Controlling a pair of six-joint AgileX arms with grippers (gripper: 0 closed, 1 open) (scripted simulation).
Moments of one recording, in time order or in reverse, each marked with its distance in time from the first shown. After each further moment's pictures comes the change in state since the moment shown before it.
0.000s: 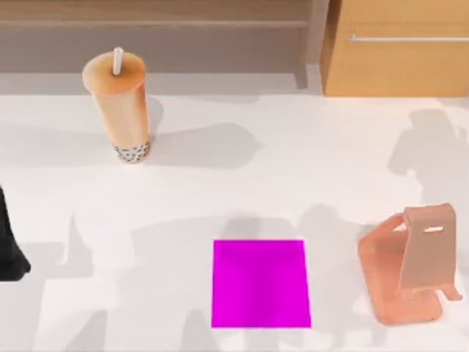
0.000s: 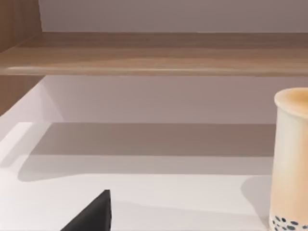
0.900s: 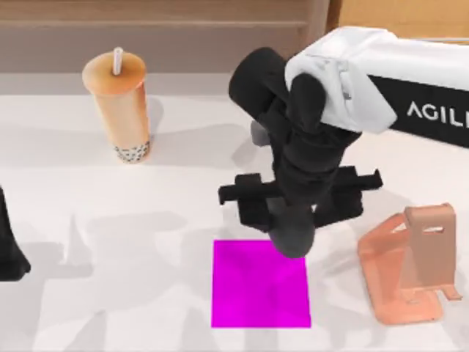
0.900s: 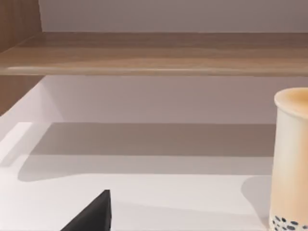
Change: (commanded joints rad) left arm 0.000 0.000 0.000 0.000 0.000 0.000; right arm 0.666 0.443 0.207 0.084 -0.046 1.626
